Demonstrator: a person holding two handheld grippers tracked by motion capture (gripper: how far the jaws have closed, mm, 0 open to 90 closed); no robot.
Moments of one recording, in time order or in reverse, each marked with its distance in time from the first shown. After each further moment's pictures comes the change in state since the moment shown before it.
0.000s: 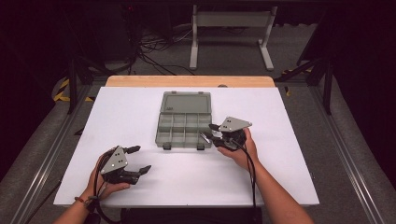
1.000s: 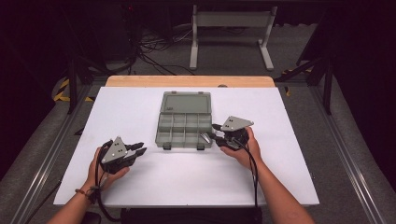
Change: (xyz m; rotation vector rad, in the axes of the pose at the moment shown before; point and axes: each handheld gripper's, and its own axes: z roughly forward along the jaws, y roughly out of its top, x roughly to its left) left arm 0.026 0.017 0.005 0.034 0.063 0.003; right arm -0.005 -0.002 -0.004 0.043 -0.014 0.001
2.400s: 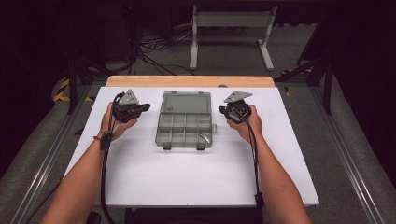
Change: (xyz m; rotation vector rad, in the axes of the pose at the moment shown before) left arm 0.121 0.053 0.083 0.103 0.027 -0.061; right arm -0.082 0.020 0.036 0.167 -0.139 0.089
